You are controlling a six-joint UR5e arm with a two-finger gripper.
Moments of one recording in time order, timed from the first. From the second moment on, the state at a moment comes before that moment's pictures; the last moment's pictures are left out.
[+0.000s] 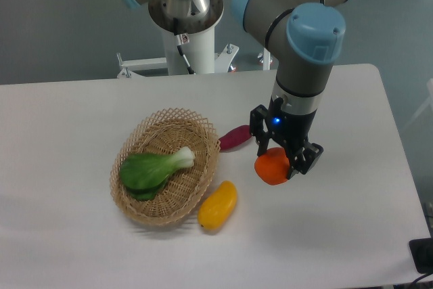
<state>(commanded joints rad) 2.54 -1.91 -1.44 -1.21 1.42 1.41</state>
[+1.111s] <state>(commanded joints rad) 2.63 -2.02 -1.65 -0.92 1.66 1.64</state>
